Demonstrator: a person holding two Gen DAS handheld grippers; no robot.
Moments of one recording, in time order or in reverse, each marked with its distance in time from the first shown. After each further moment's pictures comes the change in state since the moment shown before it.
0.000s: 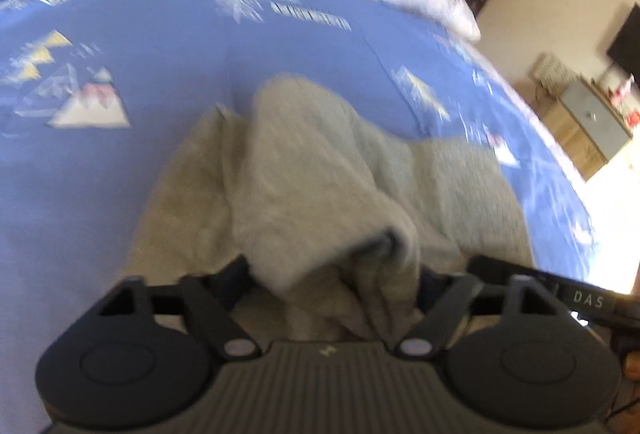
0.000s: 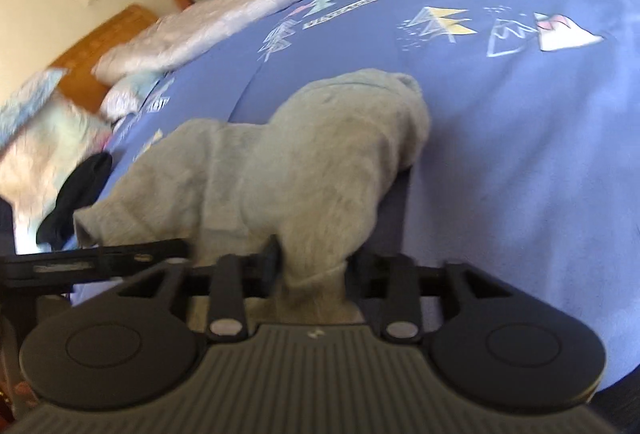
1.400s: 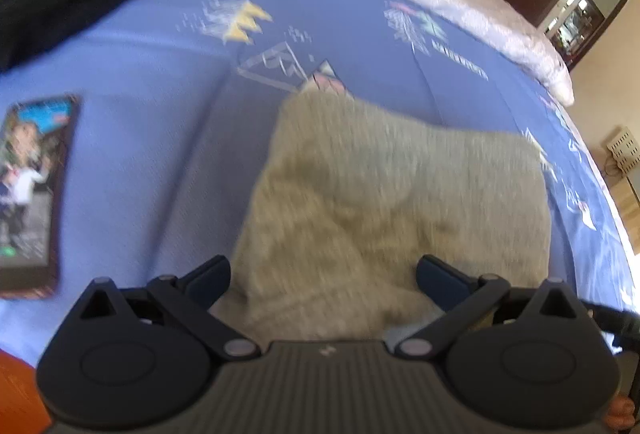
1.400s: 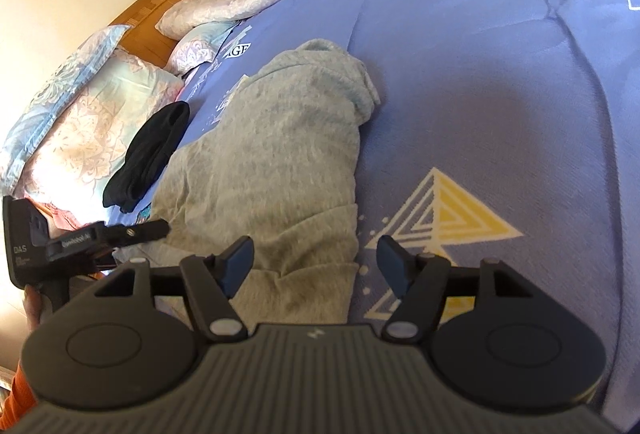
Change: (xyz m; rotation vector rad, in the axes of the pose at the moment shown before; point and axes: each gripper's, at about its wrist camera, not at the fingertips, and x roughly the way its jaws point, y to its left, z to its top) left arm -0.064 0.158 -0.021 -0.251 0.011 0.140; right arm 0.064 0.082 -0.008 -0.033 0.174 0.226
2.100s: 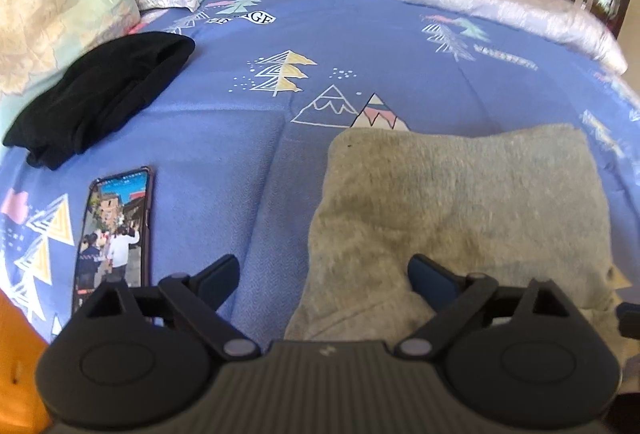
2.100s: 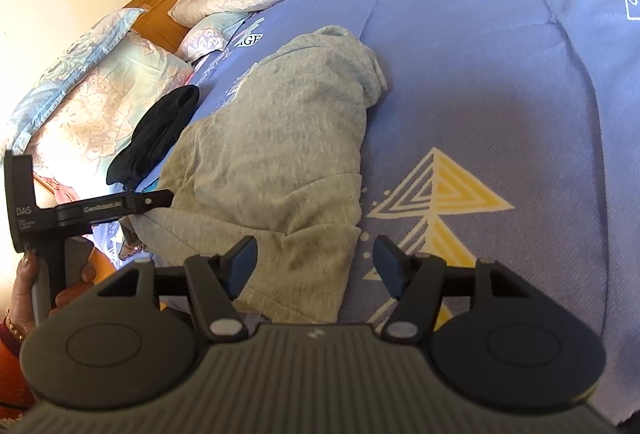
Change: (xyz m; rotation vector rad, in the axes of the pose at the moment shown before) left arm -0.028 -0.026 0.001 0.157 -0.112 0.292; right arm -0.010 0.005 -0.016 -0.054 -0.001 -0.002
